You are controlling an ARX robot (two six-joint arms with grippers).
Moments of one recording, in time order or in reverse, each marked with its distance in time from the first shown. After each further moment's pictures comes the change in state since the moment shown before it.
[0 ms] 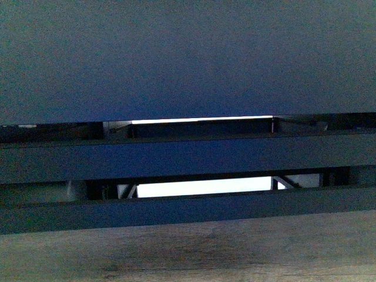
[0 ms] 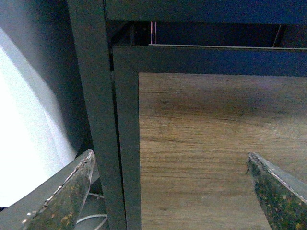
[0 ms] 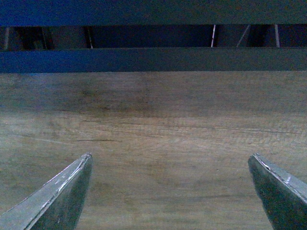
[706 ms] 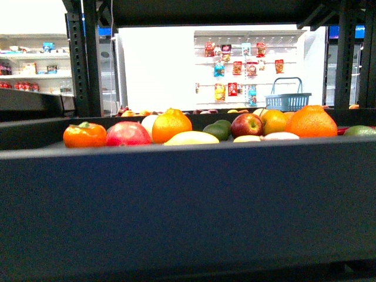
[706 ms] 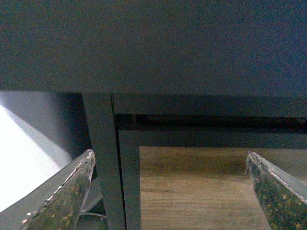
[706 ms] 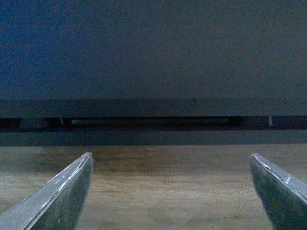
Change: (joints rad) left arm 0.000 0.000 0.000 0.000 0.000 0.000; right arm 0.000 0.000 0.000 0.000 0.000 0.000
